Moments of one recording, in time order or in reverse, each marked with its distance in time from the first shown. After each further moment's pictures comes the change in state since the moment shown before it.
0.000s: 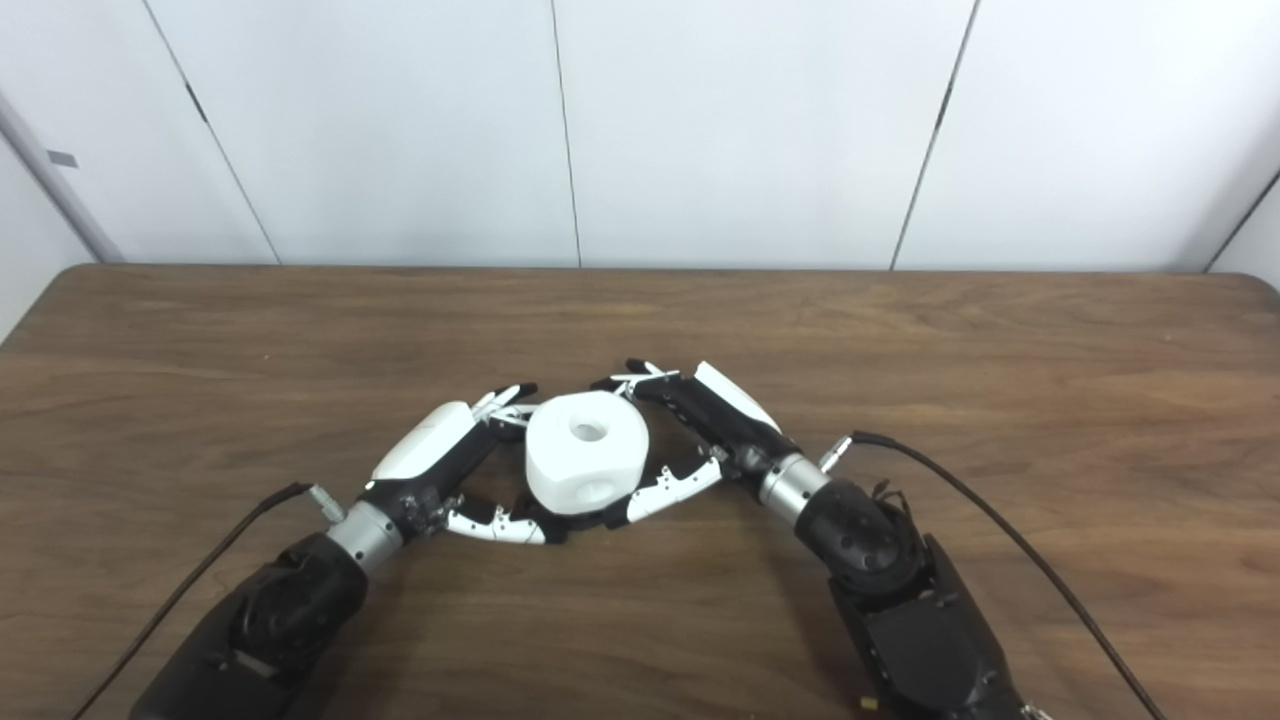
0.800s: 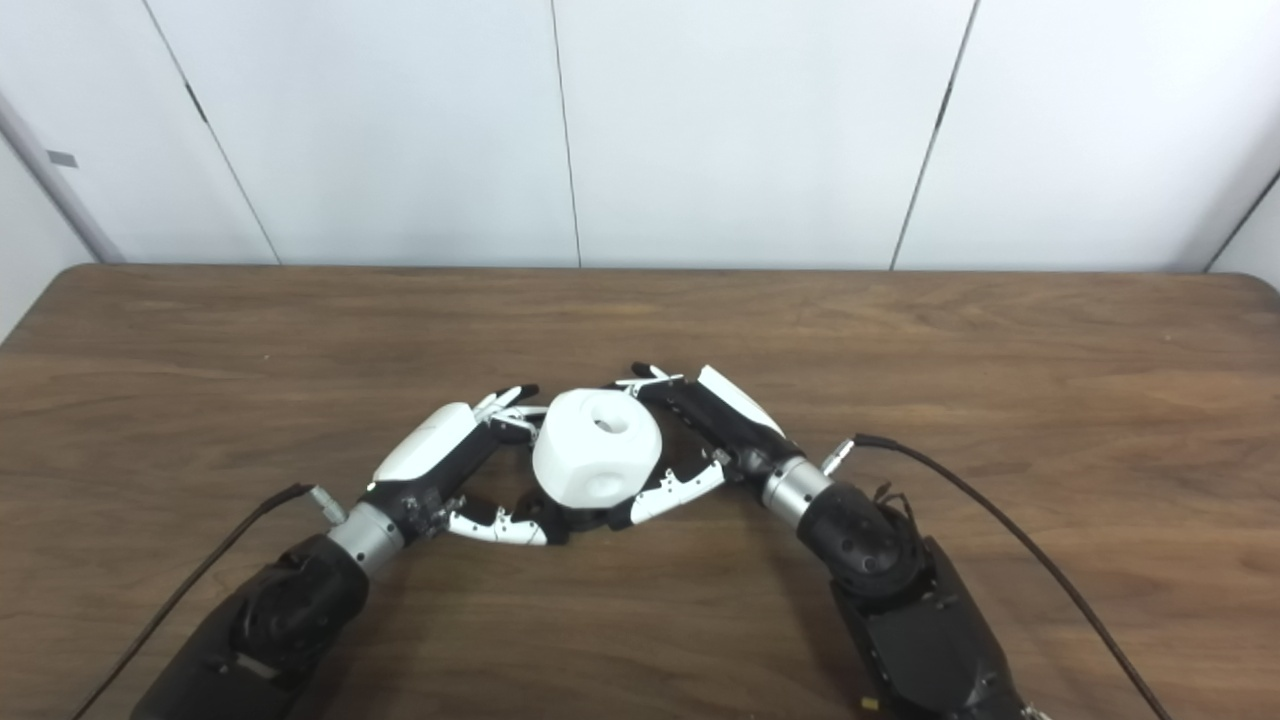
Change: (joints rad) left arm 0.004 -0.004 -0.001 -0.011 0.000 0.008 -0.005; right arm 0.003 -0.001 -0.002 0.013 -0.025 -0.007 -0.005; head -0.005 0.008
